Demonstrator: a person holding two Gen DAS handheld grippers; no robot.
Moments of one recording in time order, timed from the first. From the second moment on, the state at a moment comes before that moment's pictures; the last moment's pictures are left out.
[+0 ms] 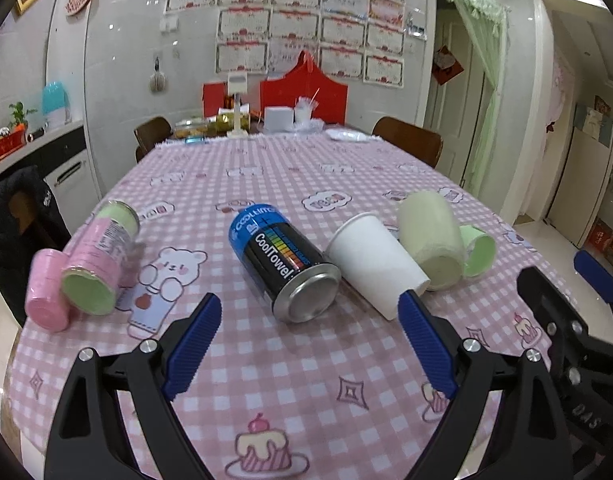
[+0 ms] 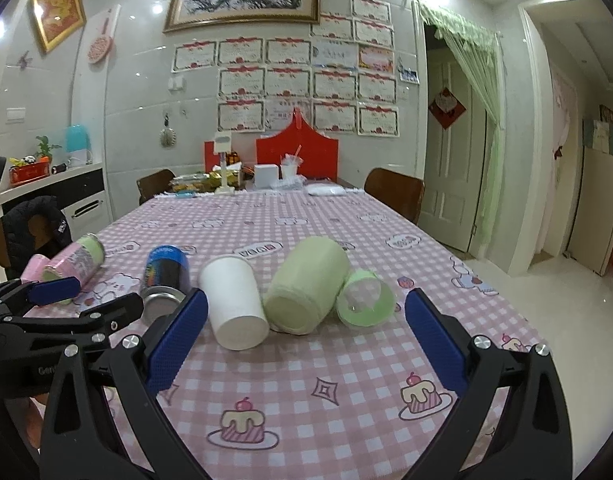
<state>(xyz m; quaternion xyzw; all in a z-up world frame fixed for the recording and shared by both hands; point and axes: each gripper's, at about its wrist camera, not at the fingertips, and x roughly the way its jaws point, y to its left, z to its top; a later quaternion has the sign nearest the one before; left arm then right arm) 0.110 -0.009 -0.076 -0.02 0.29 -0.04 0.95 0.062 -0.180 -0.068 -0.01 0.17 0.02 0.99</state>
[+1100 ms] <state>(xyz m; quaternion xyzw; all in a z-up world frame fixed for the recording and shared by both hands) 0.205 0.005 -0.117 -0.05 0.39 -0.03 0.92 0.133 -0.167 -0.096 -0.01 0.23 0.03 0.97</state>
